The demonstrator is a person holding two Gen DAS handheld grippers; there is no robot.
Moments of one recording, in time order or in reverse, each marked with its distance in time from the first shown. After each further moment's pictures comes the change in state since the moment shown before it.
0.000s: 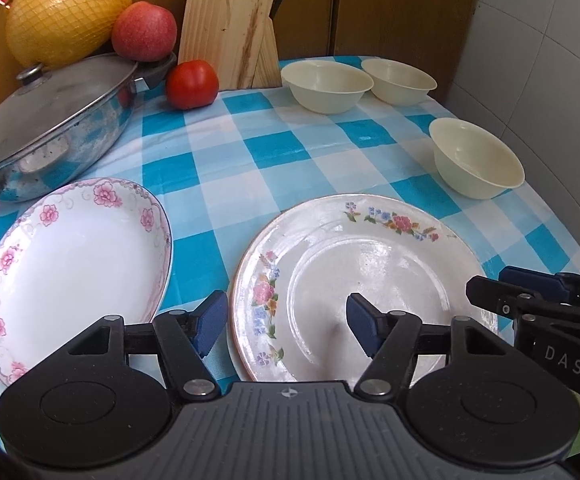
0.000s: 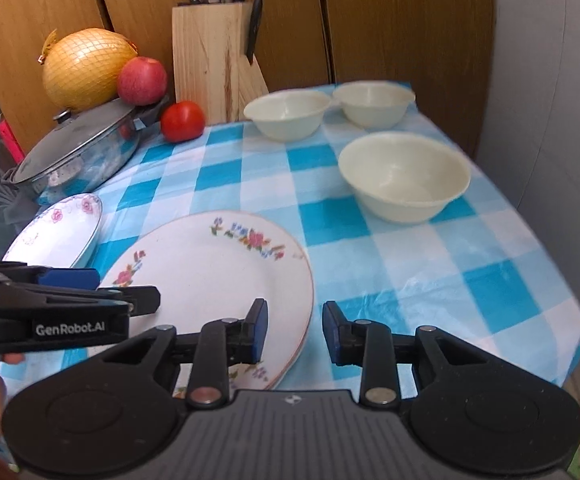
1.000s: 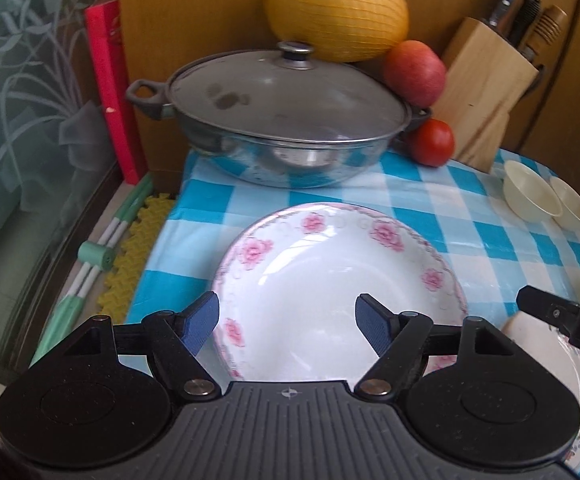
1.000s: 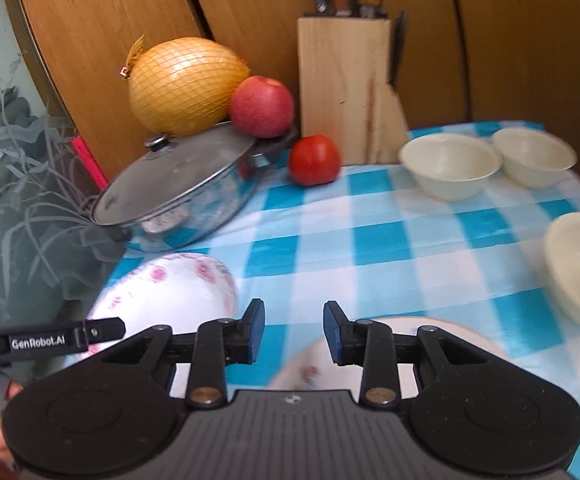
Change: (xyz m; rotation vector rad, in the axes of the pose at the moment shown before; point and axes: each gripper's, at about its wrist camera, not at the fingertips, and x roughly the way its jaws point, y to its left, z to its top) left arm -0.036 0.172 -0.005 -0.392 -0.064 0.236; right arm 0.059 0.103 0.065 -0.029 -0.034 0.276
